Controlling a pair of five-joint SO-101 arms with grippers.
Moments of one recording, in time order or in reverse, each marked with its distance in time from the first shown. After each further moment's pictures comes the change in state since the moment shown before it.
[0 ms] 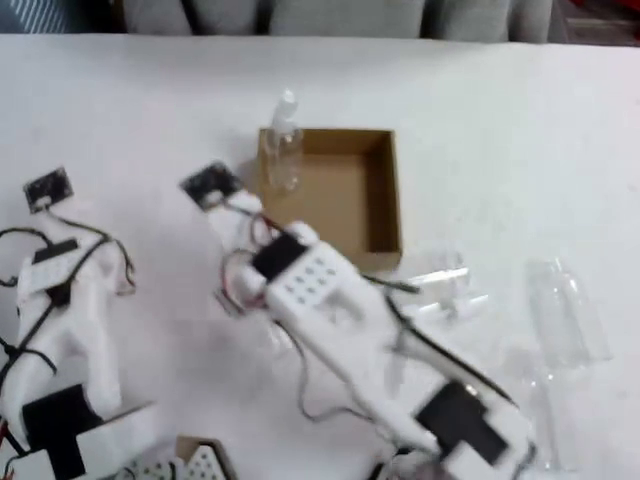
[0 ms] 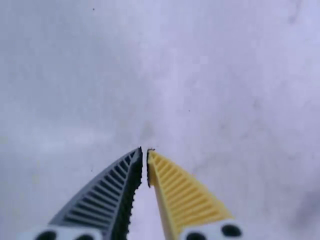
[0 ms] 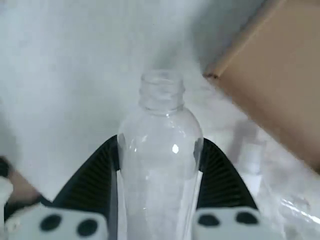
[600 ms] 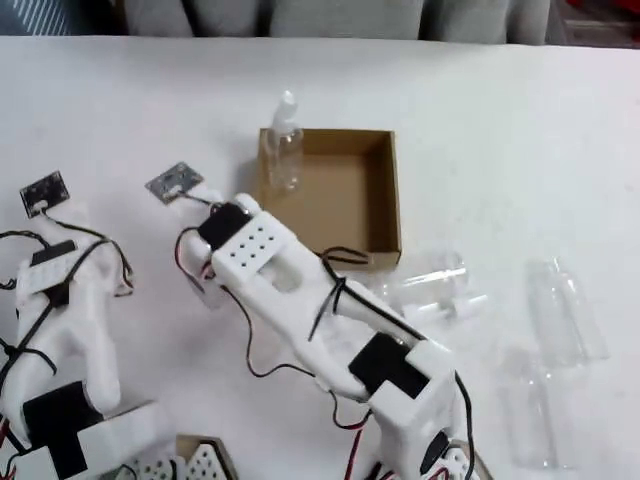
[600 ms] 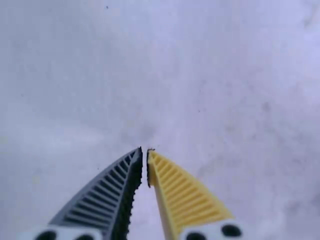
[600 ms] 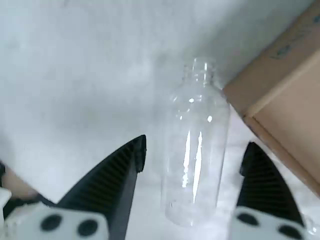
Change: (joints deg) left arm -1.5 0.4 0.0 0.0 0.0; right arm -1.8 19.6 -24.8 16.5 5.0
